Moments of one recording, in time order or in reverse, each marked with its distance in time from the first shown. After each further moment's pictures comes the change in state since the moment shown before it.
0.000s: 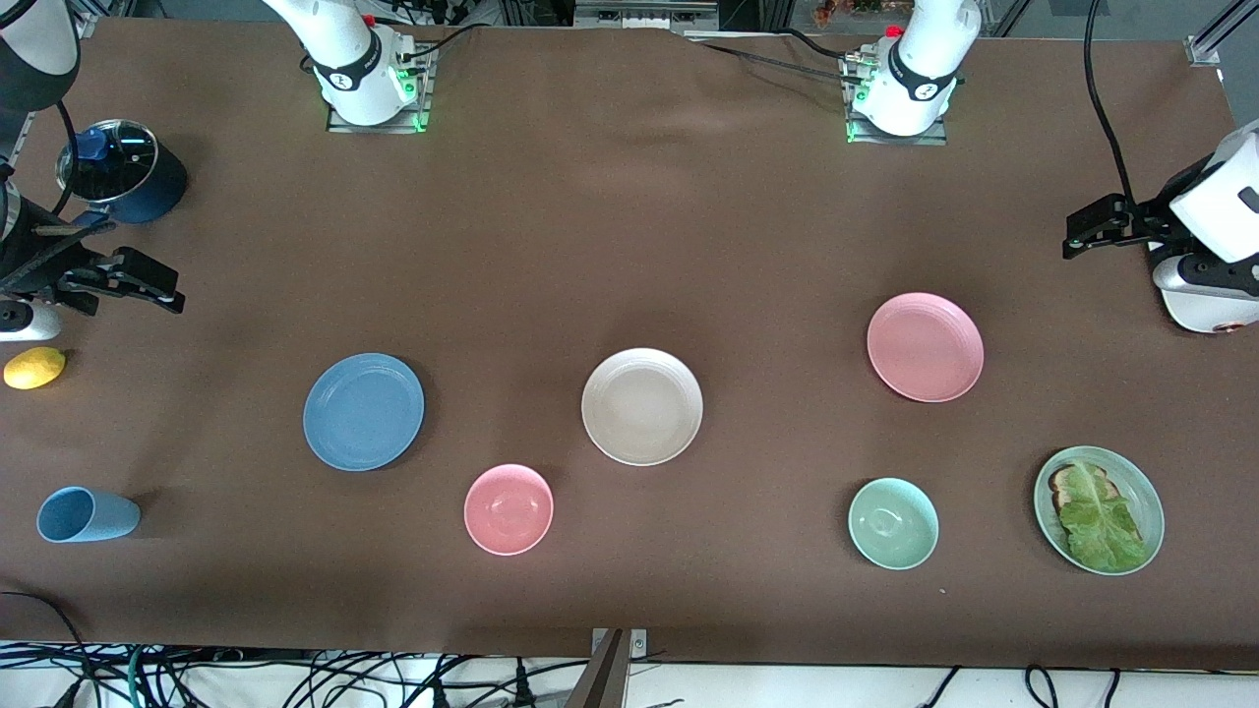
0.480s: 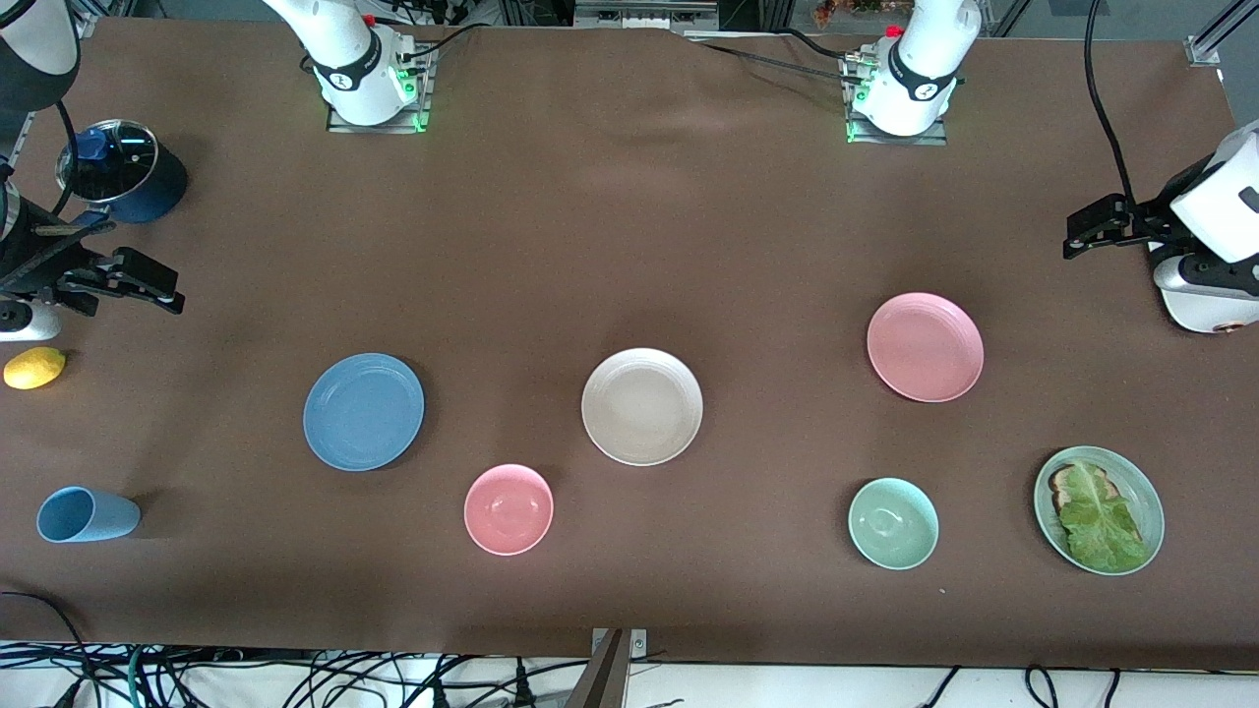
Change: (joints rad) left arm 0.001 0.000 0.000 0.000 0.000 0.000 0.000; right arm 0.000 0.000 0.000 0.000 0.000 0.003 0.000
